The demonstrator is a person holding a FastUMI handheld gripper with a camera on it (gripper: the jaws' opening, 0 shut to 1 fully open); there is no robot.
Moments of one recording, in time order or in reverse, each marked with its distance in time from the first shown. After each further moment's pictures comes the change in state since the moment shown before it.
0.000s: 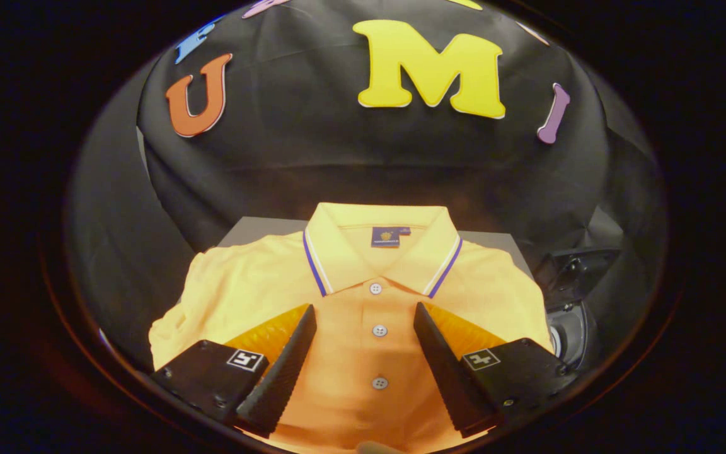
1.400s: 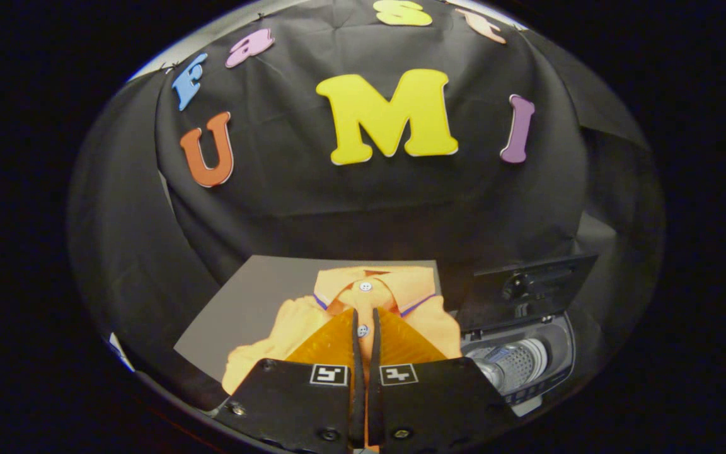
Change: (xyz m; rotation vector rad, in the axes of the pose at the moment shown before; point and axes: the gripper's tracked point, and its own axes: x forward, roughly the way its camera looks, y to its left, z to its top) arm -0.137 -0.113 0.027 0.090 -0.247 0.068
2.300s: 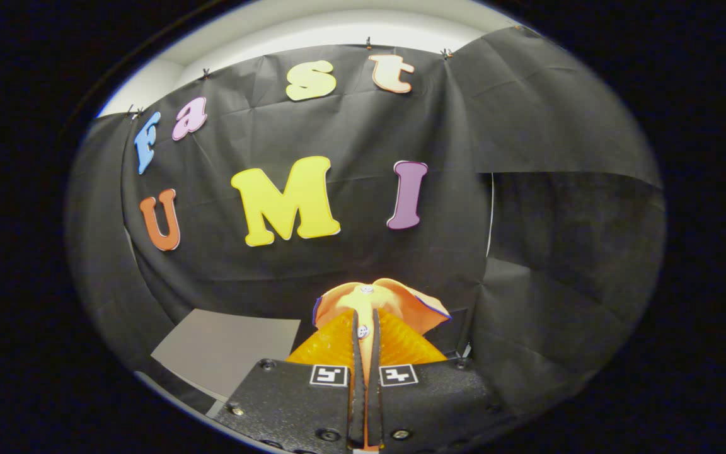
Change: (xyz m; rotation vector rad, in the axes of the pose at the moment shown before) arm -0.122 -0.226 0.076 0.066 -0.228 -0.162
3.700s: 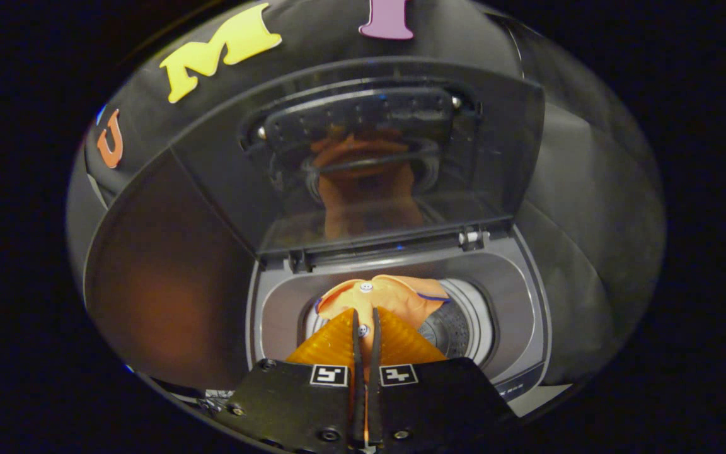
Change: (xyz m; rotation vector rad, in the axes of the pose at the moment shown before) arm 0.193 -0.091 -0.332 0.044 0.661 -0.012
